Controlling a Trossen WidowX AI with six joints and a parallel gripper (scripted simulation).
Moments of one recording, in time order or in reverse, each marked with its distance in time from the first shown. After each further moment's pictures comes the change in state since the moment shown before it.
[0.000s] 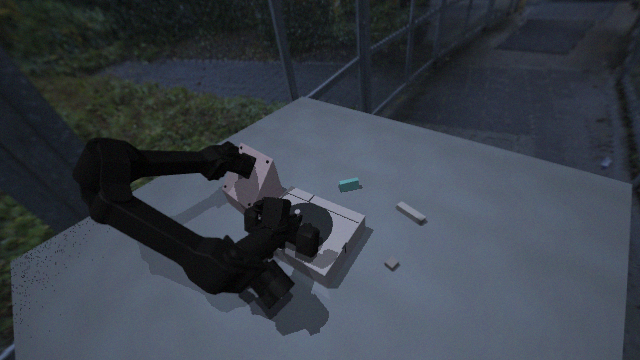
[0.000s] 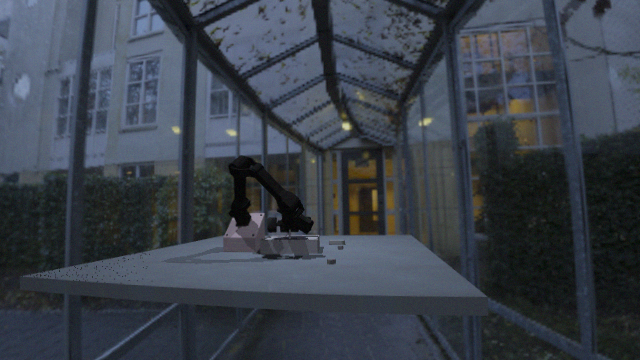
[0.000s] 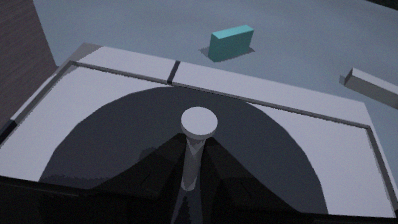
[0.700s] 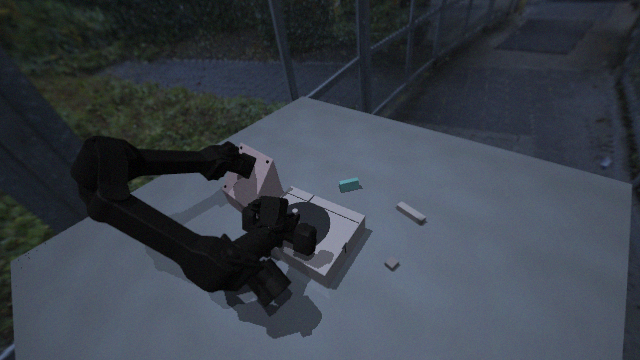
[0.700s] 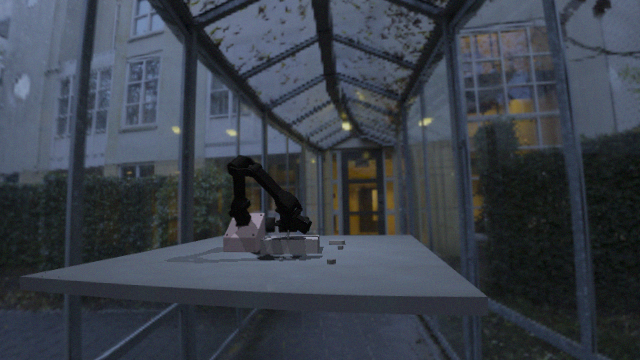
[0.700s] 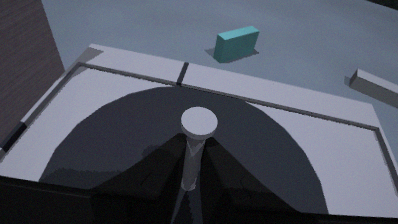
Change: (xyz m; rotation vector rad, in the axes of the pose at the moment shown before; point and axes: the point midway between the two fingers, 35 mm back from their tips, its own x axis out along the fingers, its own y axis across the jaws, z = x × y) arm 0.001 0.007 0.000 0.000 0.000 0.000
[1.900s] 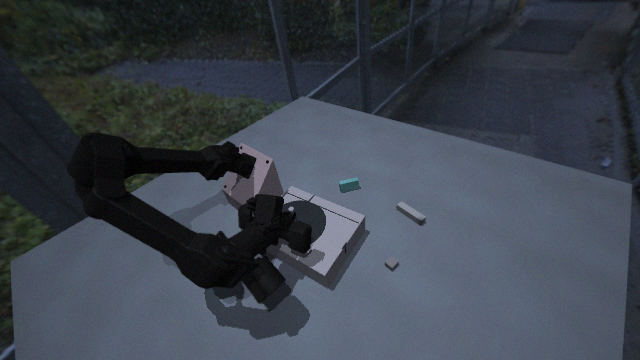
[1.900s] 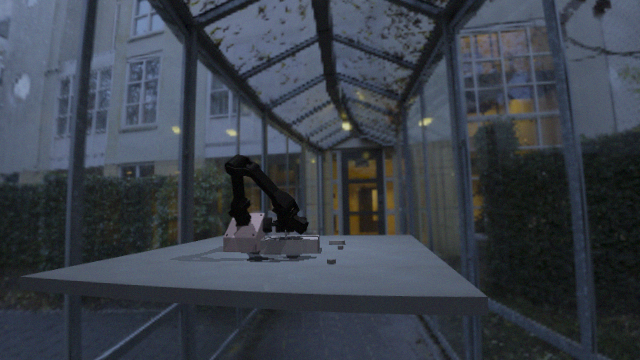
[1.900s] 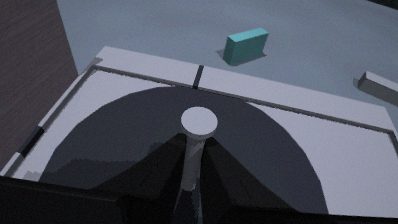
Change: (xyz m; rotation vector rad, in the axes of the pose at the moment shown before) arm 0.001 0.013 0.000 0.000 0.000 0.001
